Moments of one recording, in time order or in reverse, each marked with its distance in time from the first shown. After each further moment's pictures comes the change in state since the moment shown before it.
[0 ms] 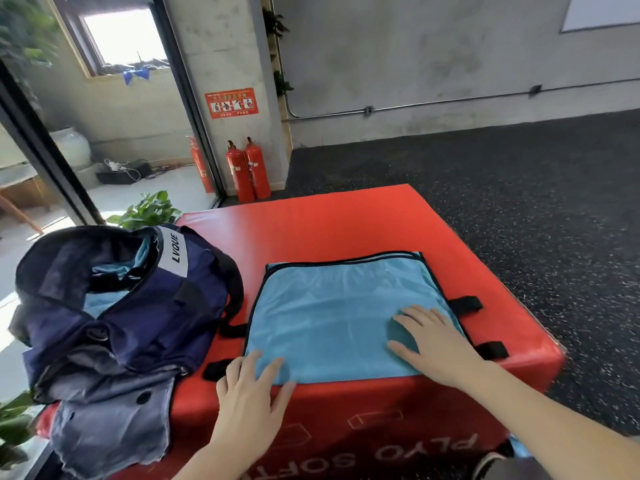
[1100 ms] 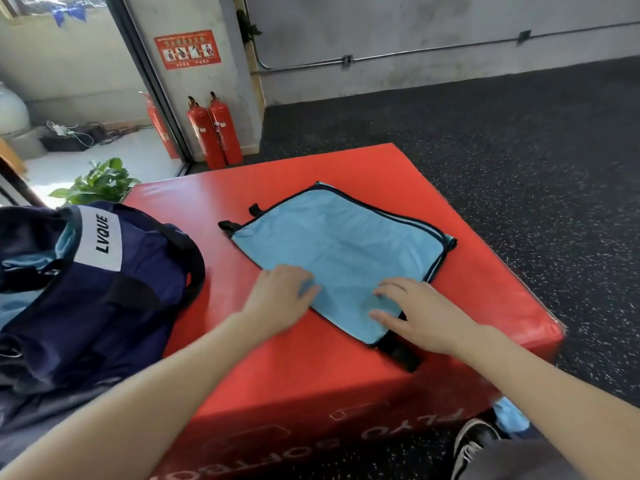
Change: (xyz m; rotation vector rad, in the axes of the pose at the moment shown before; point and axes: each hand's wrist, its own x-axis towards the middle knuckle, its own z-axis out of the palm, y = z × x) left_hand 0.170 0.071 -0.005 -0.094 -0.090 0.319; right_hand 0.026 0.010 -0.016 0.164 -0.020 -0.069
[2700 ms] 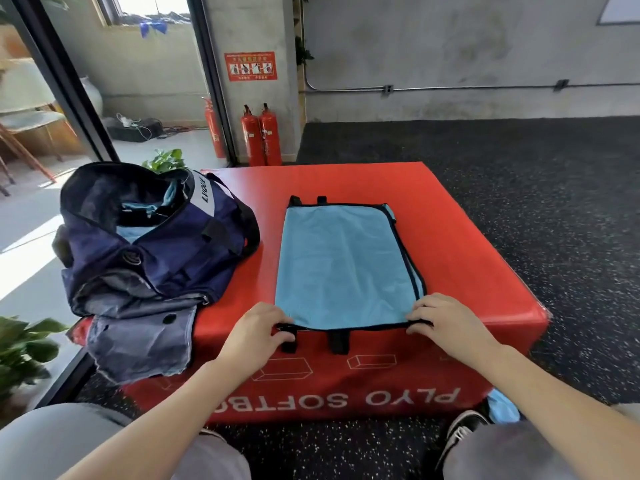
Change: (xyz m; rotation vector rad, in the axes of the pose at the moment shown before) left_hand -0.199 -0.028 0.007 -0.272 0.176 -0.155; right_hand -0.076 -0.004 0.032 -0.064 0.173 -0.189
